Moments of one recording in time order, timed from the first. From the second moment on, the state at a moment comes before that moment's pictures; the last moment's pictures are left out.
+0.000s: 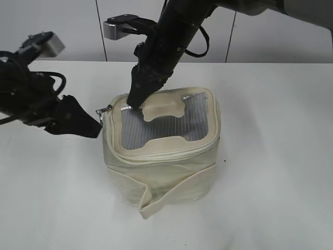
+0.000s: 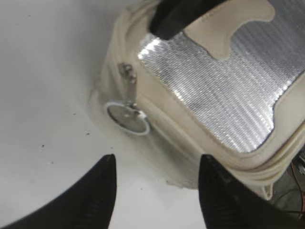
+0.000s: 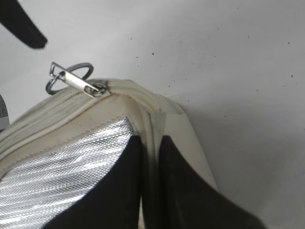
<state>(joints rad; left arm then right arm) -0.25 1.52 -0.87 -0.88 0.79 0.95 0.60 2.30 -2.07 0.53 1.22 -0.78</state>
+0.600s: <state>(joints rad) -0.31 1.65 -0.96 -0.93 0.71 0.88 0.60 2.30 -2.07 0.53 1.22 -0.77</state>
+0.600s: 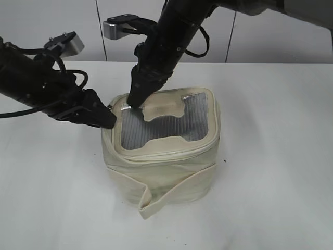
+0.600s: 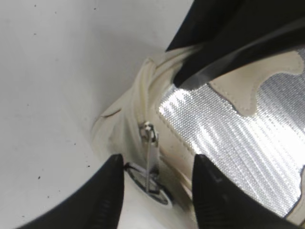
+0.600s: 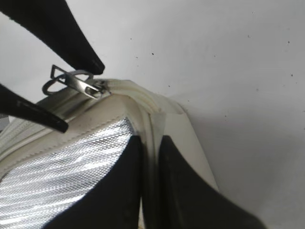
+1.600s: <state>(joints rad) -0.31 1.68 -1.06 -0.75 0.84 0.85 0.60 2.30 -2.08 0.53 1.22 -0.77</state>
